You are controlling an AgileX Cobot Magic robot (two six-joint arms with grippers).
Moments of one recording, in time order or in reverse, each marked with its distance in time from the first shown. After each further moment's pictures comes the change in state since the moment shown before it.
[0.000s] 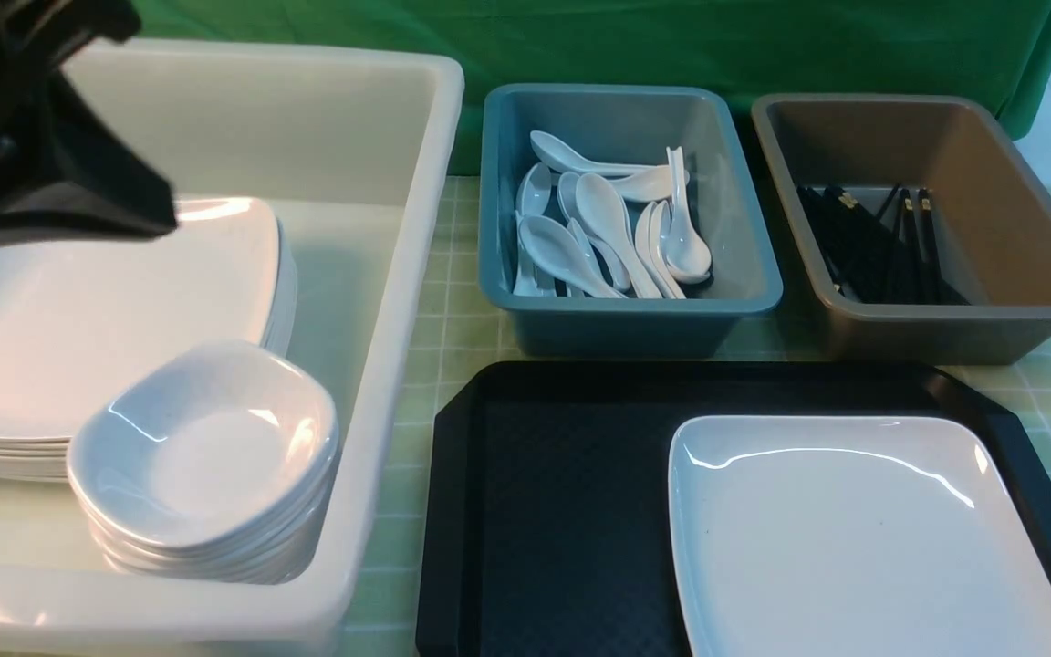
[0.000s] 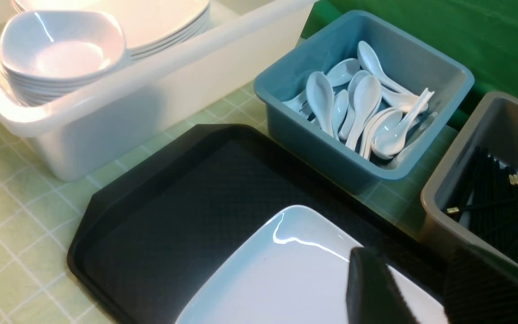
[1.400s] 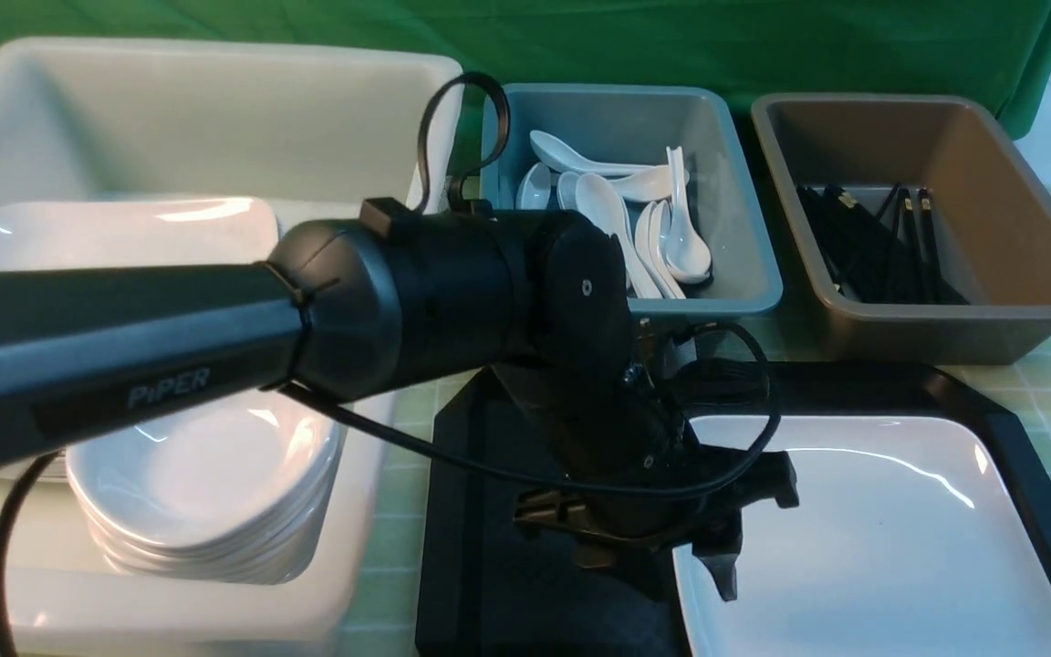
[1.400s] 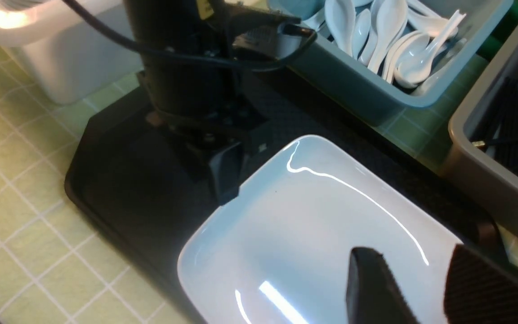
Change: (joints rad) right arm 0.000 0.000 0.089 0.001 0.053 -0.004; left arm -0.535 0.808 -0.003 -0.132 -0.351 0.084
